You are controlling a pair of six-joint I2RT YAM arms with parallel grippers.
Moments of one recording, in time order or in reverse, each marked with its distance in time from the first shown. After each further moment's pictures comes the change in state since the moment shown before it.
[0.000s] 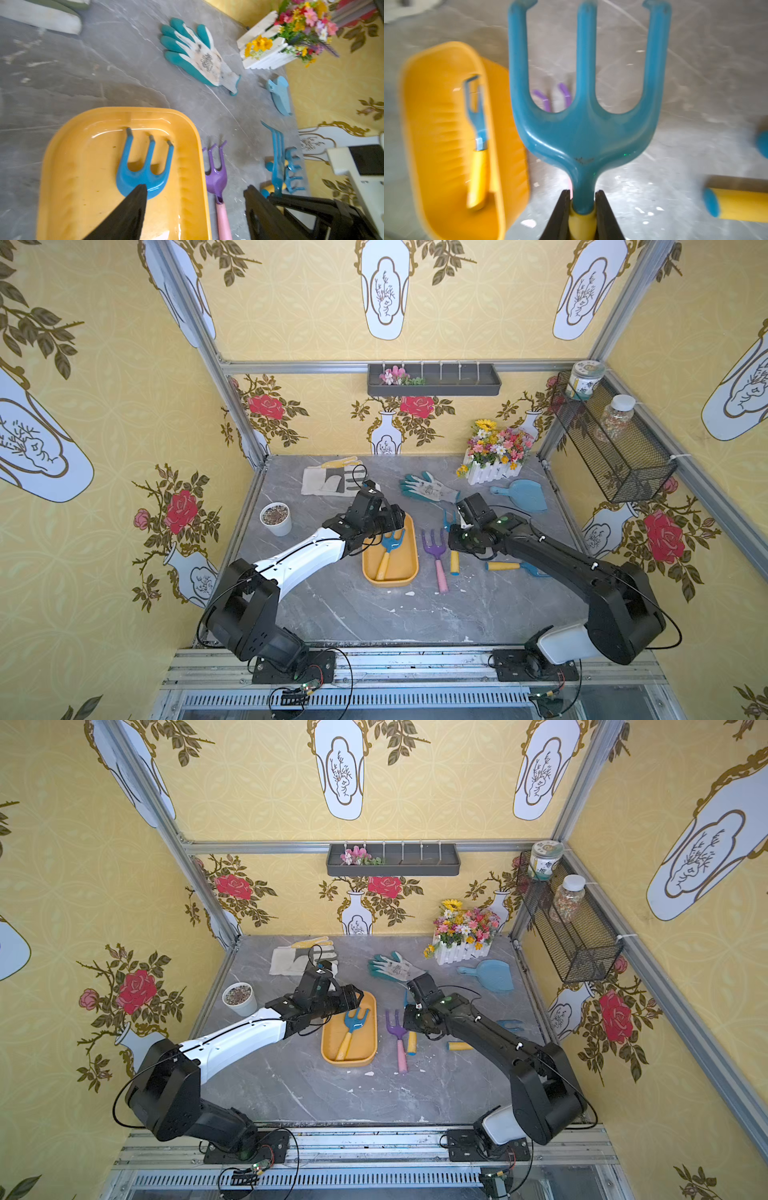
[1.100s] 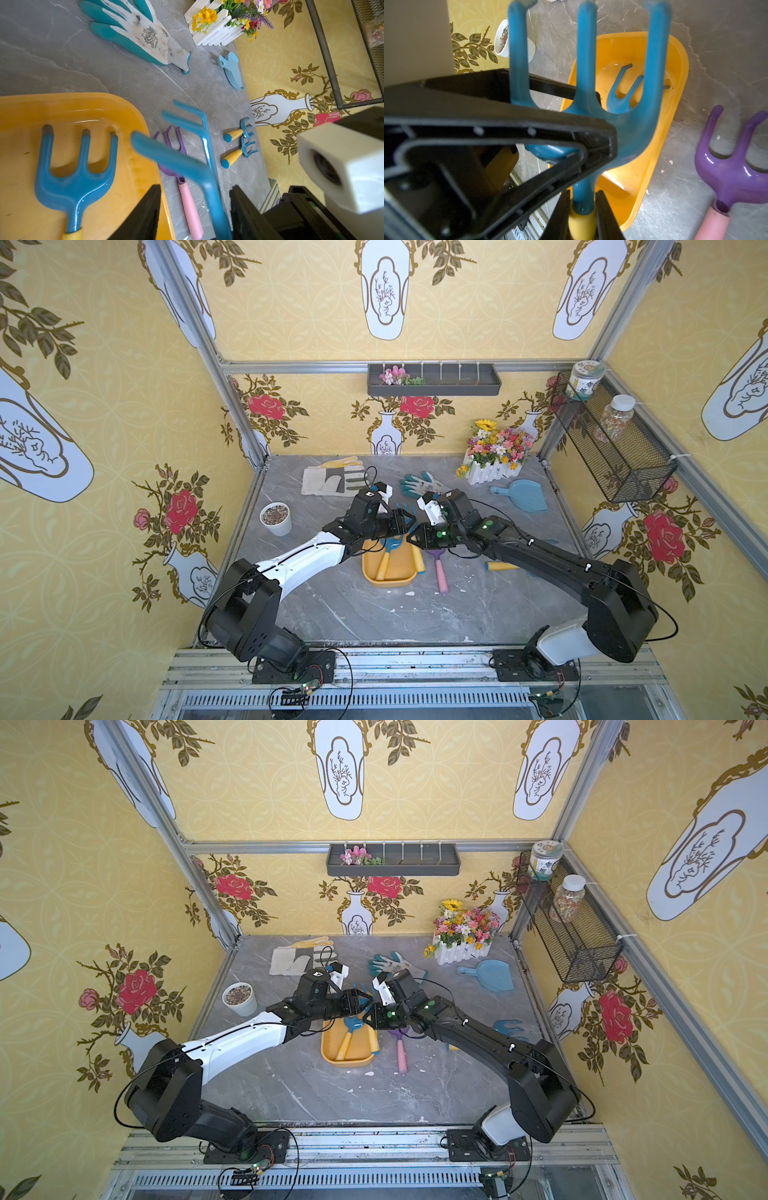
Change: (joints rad) left arm 0.000 0.002 -0.046 0.140 0.231 -0.004; right arm 0.156 0.040 0.069 0.233 -0.273 -0.038
